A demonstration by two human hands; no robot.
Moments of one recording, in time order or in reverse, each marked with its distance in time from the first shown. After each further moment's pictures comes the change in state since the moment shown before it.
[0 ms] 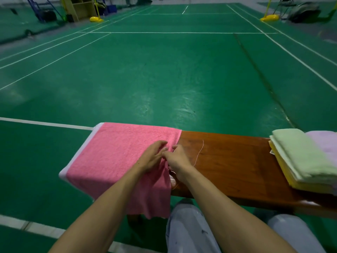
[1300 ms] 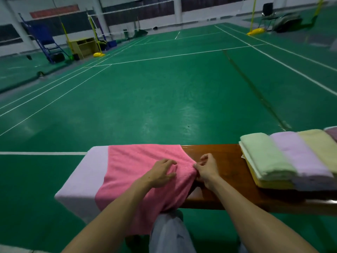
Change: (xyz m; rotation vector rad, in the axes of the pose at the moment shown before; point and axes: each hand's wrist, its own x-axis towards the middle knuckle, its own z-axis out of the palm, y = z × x) left_hand 0.000 0.099 0.057 0.482 -0.166 0.113; right_hand -0.012 0.019 -0.171 0.098 0.272 -0.101
